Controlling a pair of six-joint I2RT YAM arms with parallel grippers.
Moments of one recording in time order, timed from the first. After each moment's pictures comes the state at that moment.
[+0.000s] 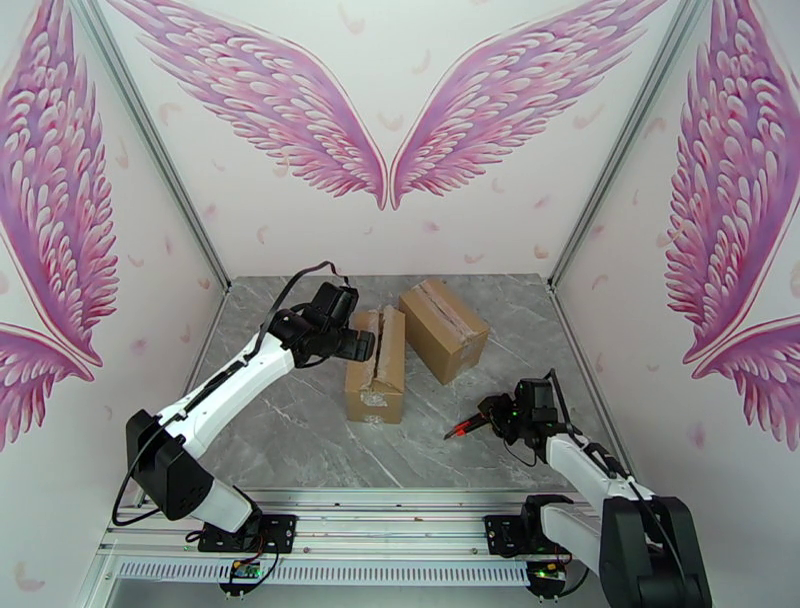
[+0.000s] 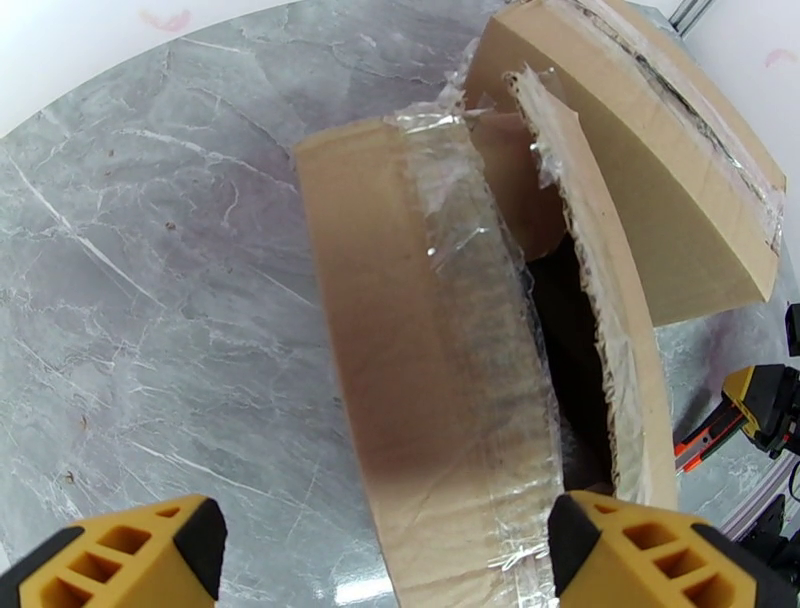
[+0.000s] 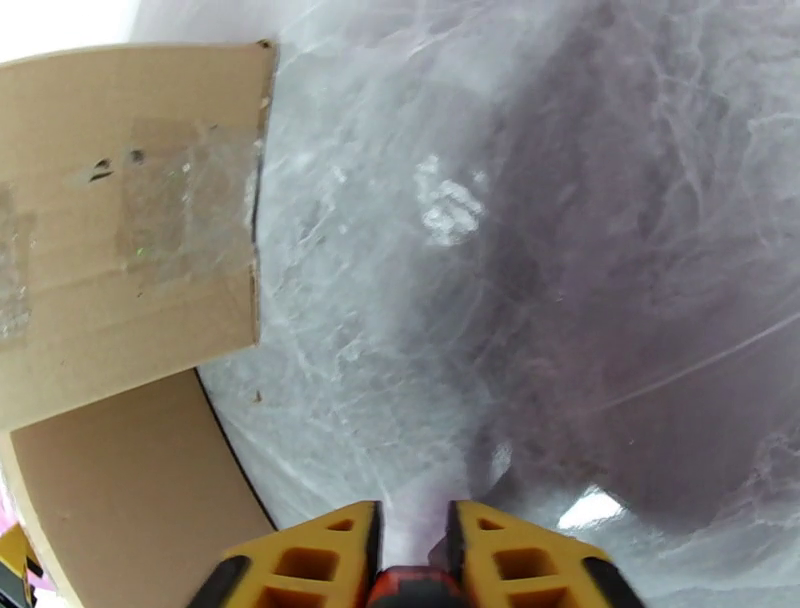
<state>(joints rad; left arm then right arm) -0.61 1.55 1.49 -0.89 -0.12 -0.32 -0.01 1.11 0.36 -0.17 -0.36 0.93</state>
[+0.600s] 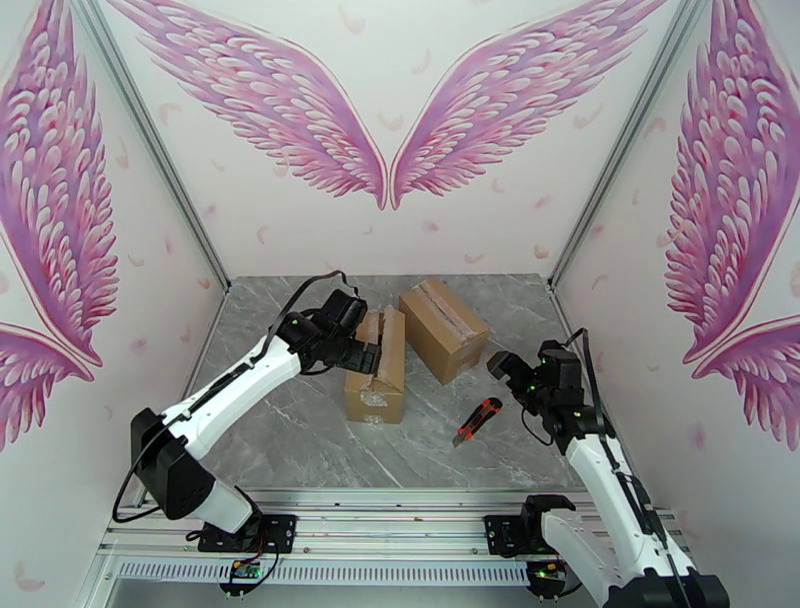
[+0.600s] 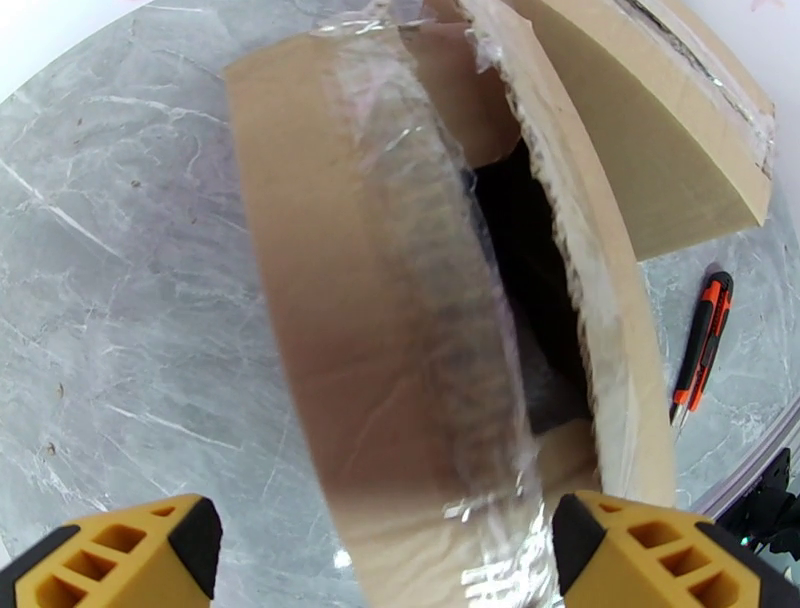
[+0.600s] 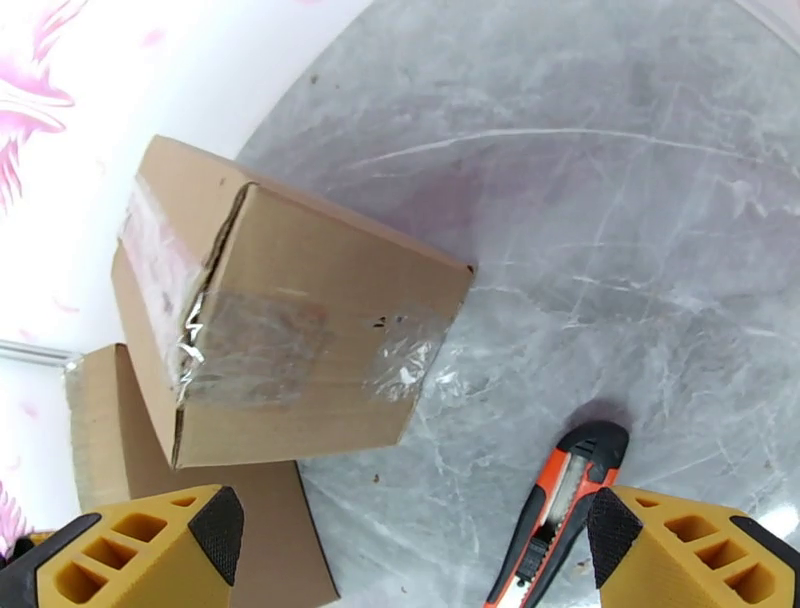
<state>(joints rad) -0.68 1.62 1.54 -0.98 -0.11 -0.34 -0.01 0.88 0.67 -0.48 -0.19 0.73</state>
